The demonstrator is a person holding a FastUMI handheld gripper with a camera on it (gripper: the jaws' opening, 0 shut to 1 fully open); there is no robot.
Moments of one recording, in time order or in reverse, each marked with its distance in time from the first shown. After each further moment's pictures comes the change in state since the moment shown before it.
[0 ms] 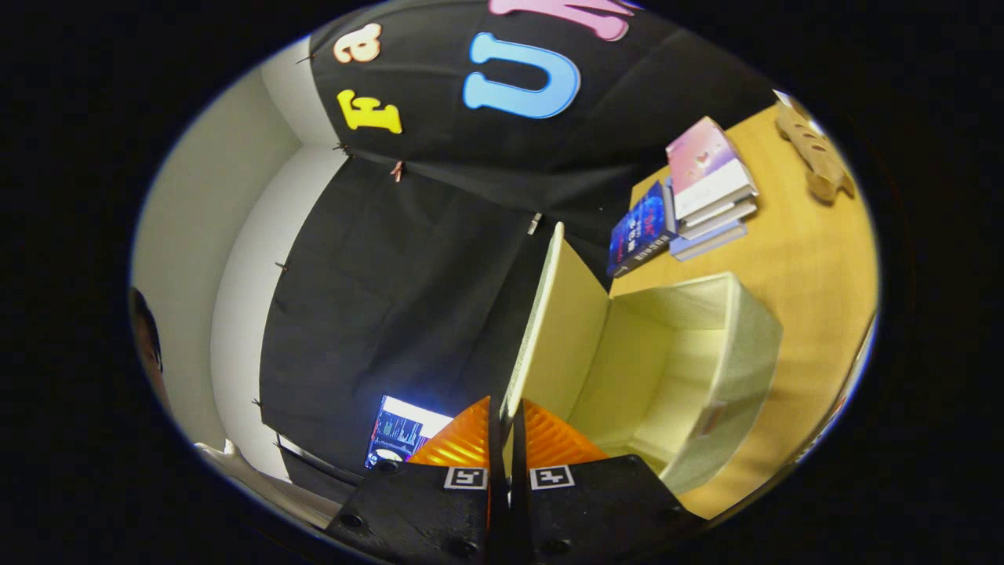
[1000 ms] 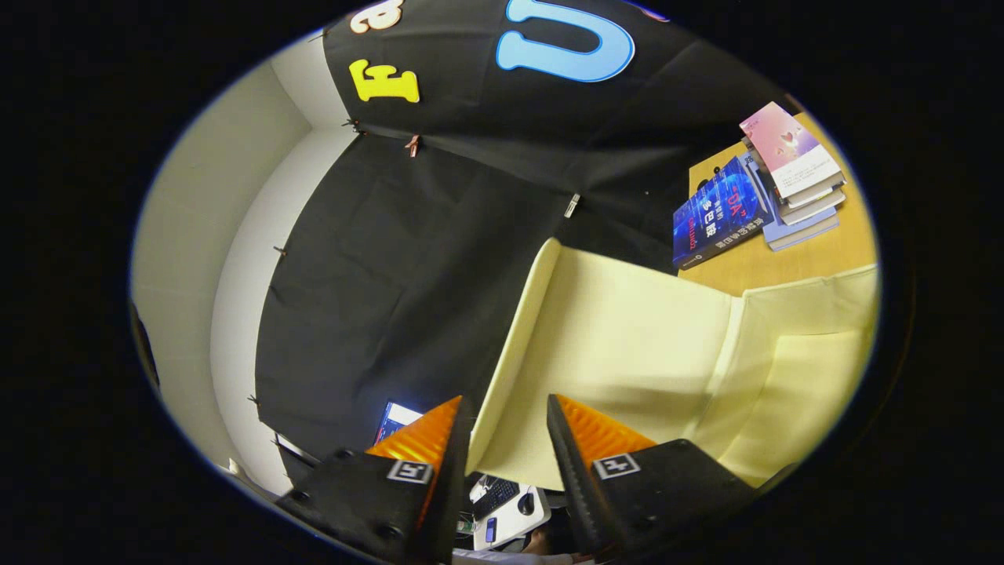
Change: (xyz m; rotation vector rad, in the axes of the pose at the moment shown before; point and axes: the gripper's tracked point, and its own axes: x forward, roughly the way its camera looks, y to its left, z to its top) arm 0.138 0.044 -0.017 0.010 -0.002 0.044
